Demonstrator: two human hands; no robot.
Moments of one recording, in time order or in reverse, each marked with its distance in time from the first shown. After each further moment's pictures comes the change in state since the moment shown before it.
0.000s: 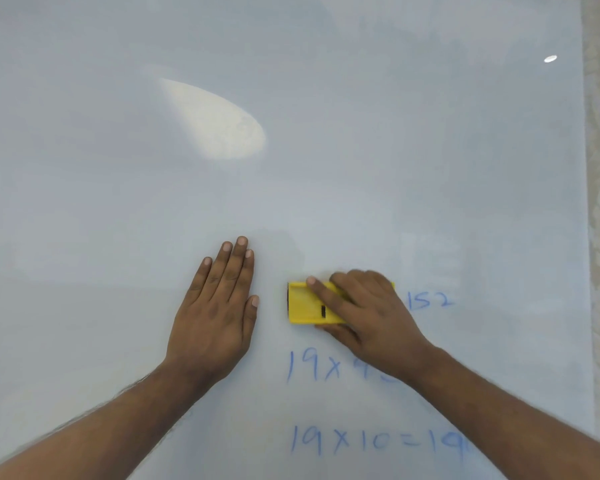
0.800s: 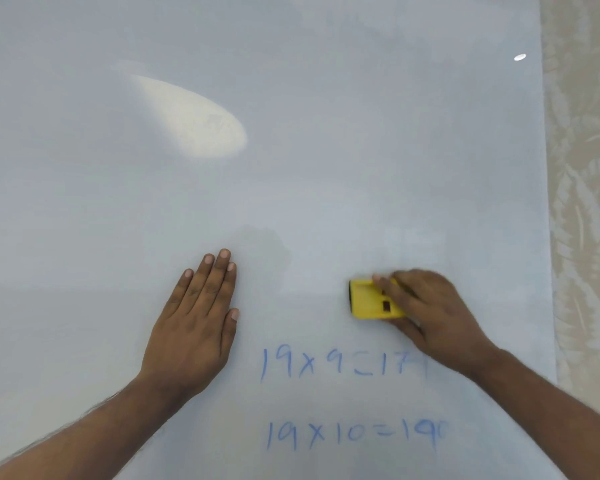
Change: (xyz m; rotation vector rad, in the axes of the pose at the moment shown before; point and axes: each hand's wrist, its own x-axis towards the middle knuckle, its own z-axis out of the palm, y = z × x) left_hand -0.011 0.011 0.002 -0.006 -0.020 0.057; right_hand -0.079 0.075 -0.046 -0.051 -0.100 0.128
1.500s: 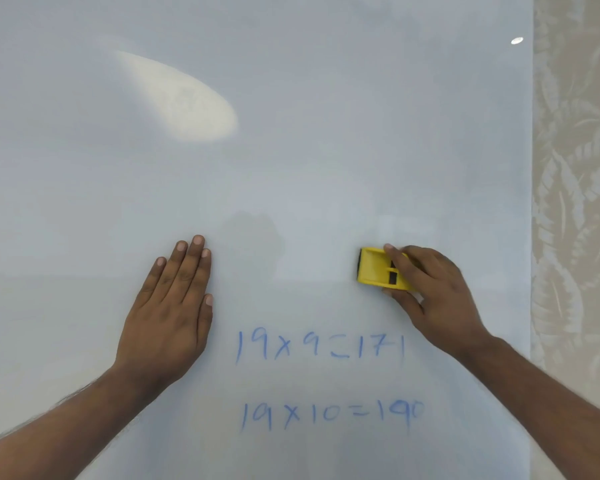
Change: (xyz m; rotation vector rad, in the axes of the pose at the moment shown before) left_hand -0.007 0.007 0.007 -0.006 0.007 -0.037; right_hand -0.019 0.019 -0.007 0.080 0.046 0.258
